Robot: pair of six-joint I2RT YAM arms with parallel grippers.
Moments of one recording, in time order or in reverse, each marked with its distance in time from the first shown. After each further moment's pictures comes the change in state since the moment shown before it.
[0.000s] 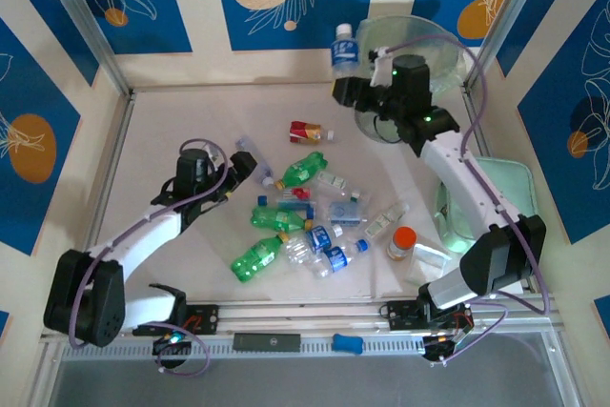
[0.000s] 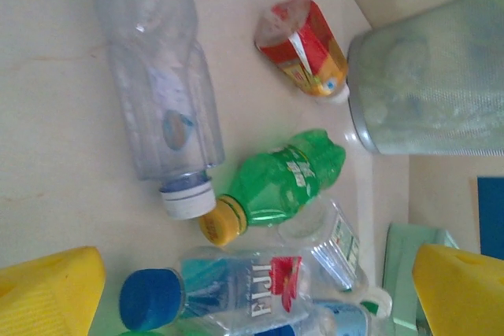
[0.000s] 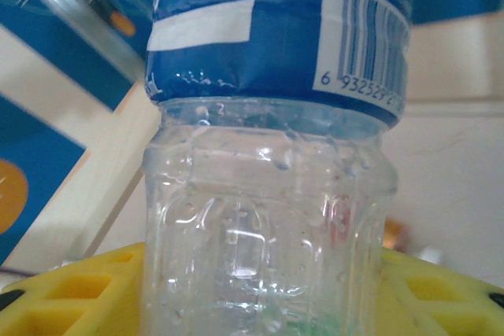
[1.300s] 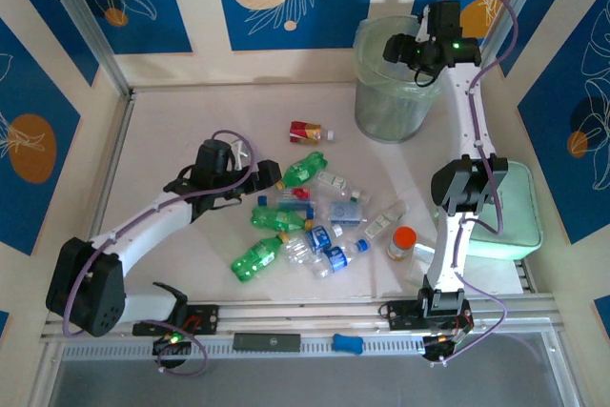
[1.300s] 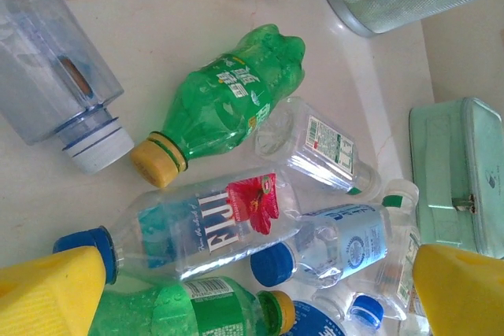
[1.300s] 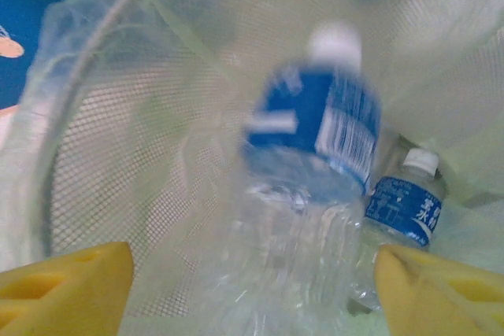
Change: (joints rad) left arm -0.154 0.046 0.156 -0.216 0.033 0.262; right arm -0.279 0.644 0.970 -0.680 0.191 -0.110
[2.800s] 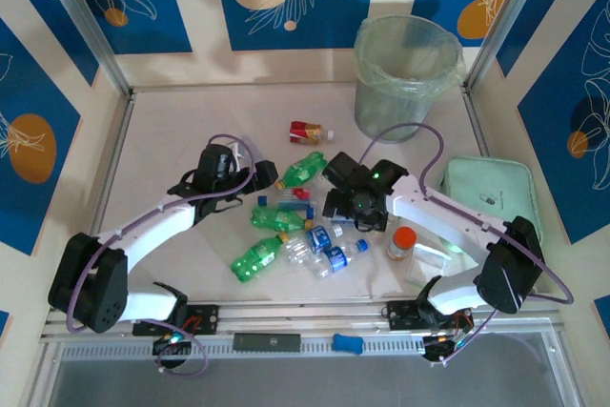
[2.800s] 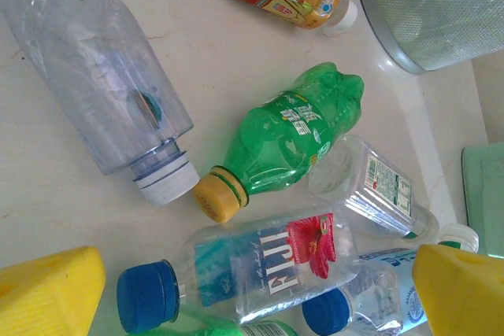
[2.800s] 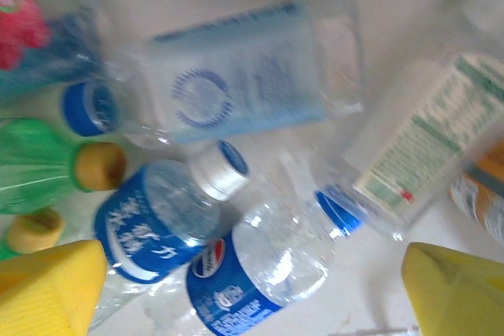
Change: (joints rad) left arm -0.003 0.023 -0.053 0.088 -0.145 0.000; right arm 0.778 -0.735 -1.329 -0.097 0.262 0.792
